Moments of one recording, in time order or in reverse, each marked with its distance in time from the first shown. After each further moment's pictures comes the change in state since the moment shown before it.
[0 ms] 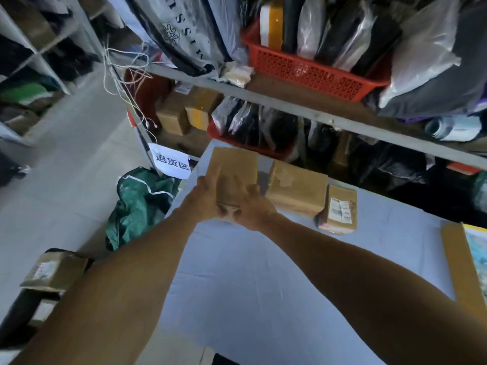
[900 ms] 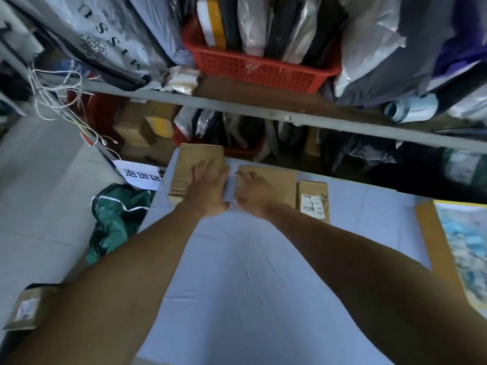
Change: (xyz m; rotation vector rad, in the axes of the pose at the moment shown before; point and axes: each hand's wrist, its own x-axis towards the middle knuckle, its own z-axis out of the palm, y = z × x) left_hand 0.070 0.083 0.006 0.445 -0.058 0.284; right_hand 0.029 0.083 -0.050 0.102 0.148 0.031
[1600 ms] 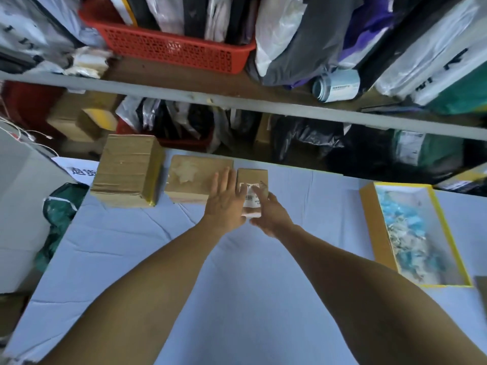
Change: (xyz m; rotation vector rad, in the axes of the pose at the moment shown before) left_hand 0.029 0.223 0.083 0.299 0.099 0.216; right_hand -0.105 0.209 0.006 0.195 -0.035 0.320
